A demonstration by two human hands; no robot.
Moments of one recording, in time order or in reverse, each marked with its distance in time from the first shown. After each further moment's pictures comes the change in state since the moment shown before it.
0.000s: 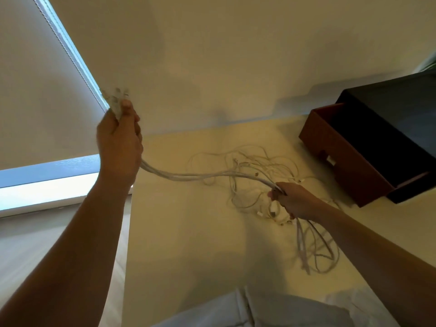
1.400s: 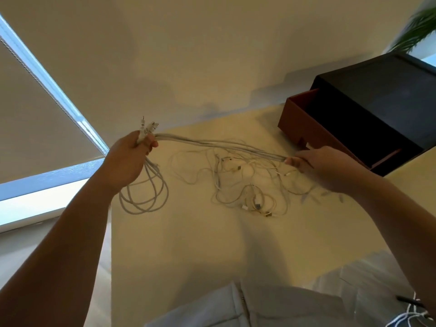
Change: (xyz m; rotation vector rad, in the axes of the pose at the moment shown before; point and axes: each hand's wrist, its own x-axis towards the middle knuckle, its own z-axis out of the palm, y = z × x) left_hand 0.017 -0.052 0.015 0.614 -0.448 -0.017; right_hand -0.058 -0.004 -0.086 -0.598 0.299 -0.135
